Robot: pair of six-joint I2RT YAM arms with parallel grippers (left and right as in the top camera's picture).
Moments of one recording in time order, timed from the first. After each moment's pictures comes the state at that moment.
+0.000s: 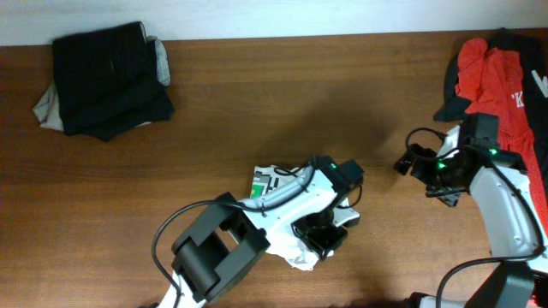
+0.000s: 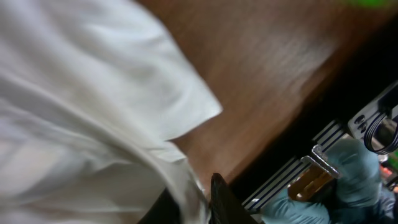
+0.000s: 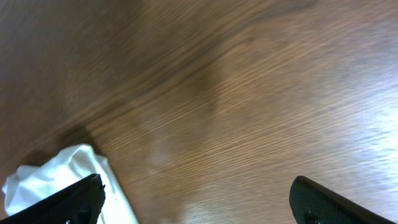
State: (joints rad) left arm -0.95 2.14 1.57 -1.23 0.44 -0.02; right arm -0.29 1.47 1.00 -0.85 -0.28 0.32
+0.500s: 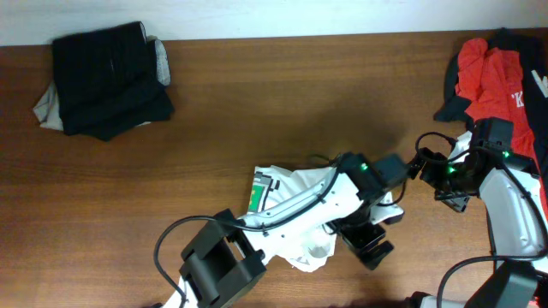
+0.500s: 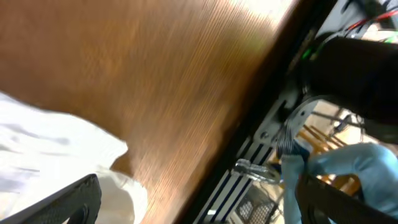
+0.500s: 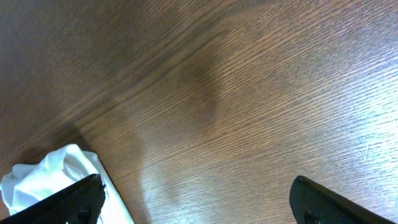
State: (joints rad) left arm -1.05 2.14 1.89 -1.32 0.42 -0.01; right arm -0.36 1.47 1.00 -0.89 -0.30 0.28
